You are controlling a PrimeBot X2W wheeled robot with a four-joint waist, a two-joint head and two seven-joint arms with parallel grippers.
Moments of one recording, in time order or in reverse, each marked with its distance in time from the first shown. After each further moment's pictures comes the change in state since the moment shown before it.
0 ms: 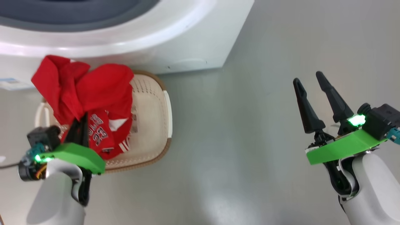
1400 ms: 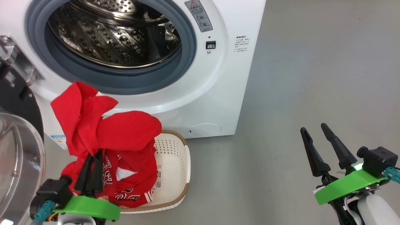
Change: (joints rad) left arm 0.430 -0.056 0.032 -0.553 0.049 0.010 0.000; right arm 0.201 -0.026 -0.021 0.061 0.022 0.000 0.000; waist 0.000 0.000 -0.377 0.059
